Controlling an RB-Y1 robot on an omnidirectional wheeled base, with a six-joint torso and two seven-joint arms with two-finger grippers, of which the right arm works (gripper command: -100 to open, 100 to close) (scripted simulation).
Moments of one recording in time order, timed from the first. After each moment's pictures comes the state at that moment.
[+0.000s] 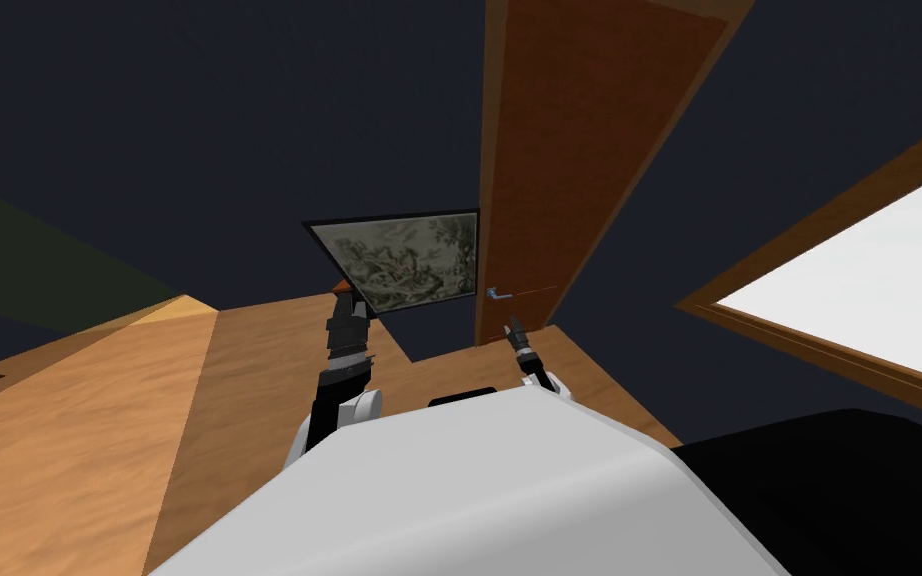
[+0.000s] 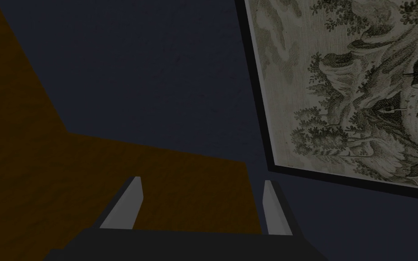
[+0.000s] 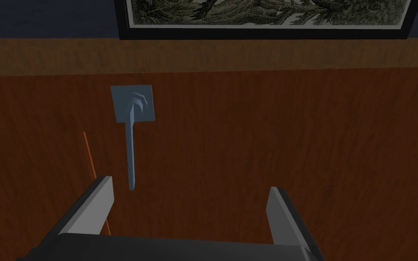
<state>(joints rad) 0.20 -0.23 0.06 -1.17 -0.07 -0.76 -0.23</state>
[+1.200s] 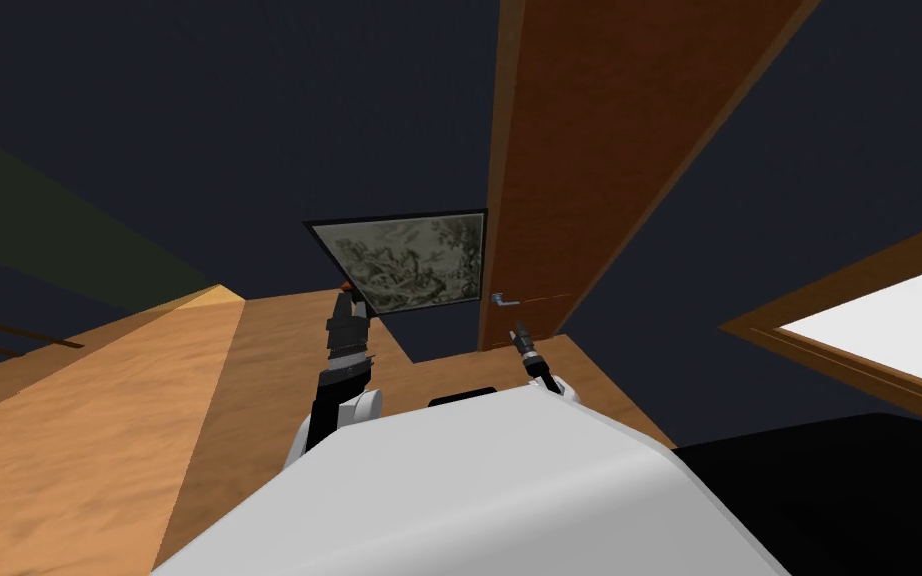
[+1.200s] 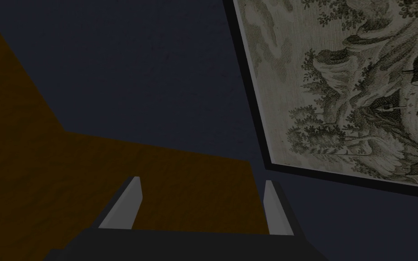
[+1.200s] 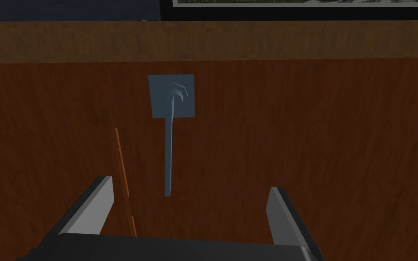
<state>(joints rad) 0.11 -0.29 0.06 -0.91 -0.11 -0.84 -0.28</state>
